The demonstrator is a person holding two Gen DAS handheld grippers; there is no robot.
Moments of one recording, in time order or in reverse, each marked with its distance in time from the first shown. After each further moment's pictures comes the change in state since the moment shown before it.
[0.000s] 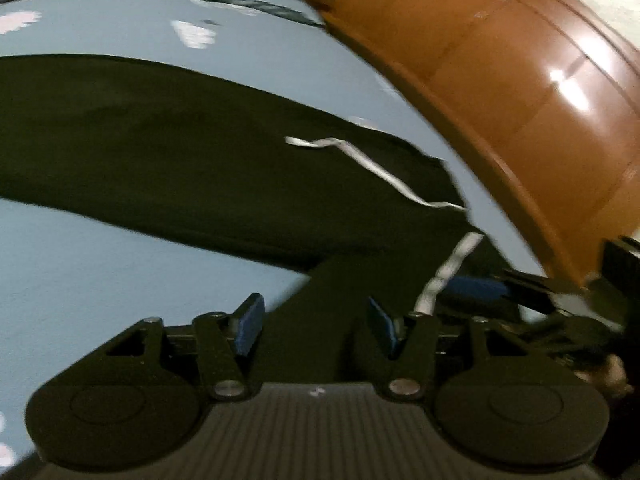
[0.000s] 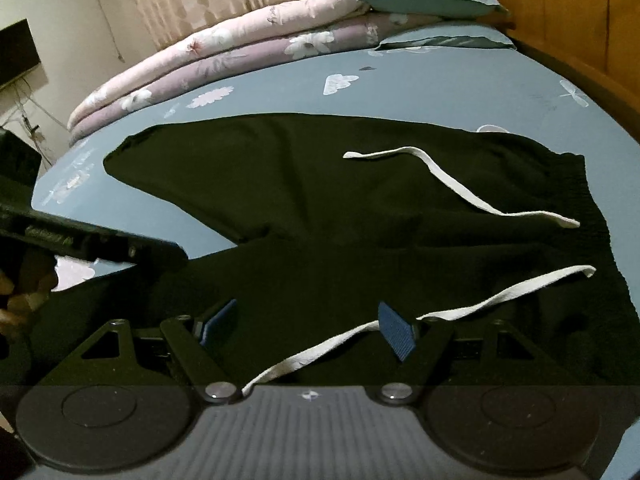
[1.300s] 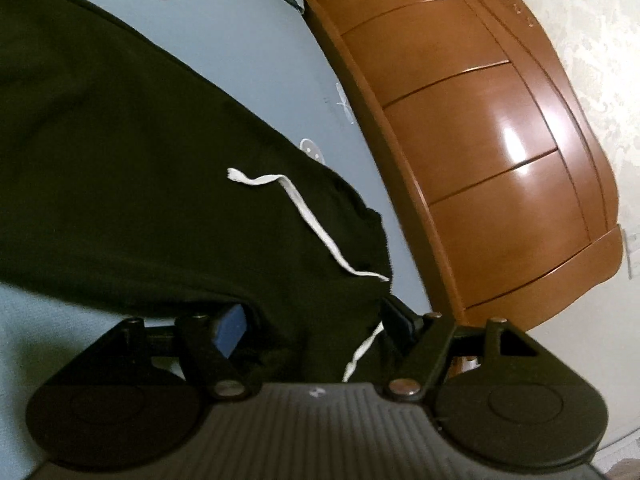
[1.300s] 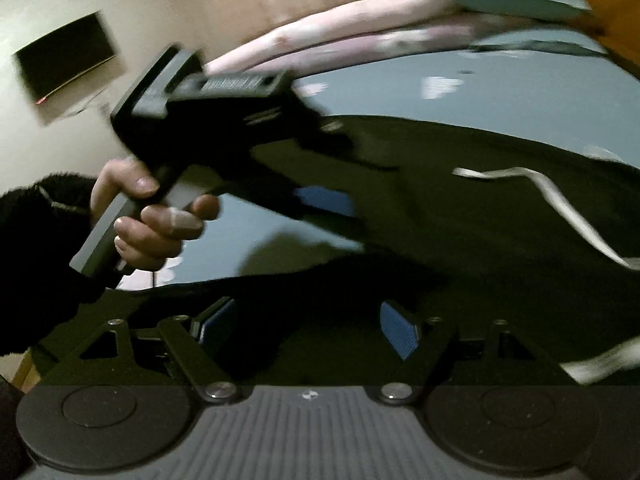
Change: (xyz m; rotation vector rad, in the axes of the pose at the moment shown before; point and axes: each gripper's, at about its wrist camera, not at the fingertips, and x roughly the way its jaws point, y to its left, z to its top) left arm 0.053 0.052 0.081 -0.277 0.054 -0.346; right arm 0.038 0.036 0.026 -0.113 0.025 0.299
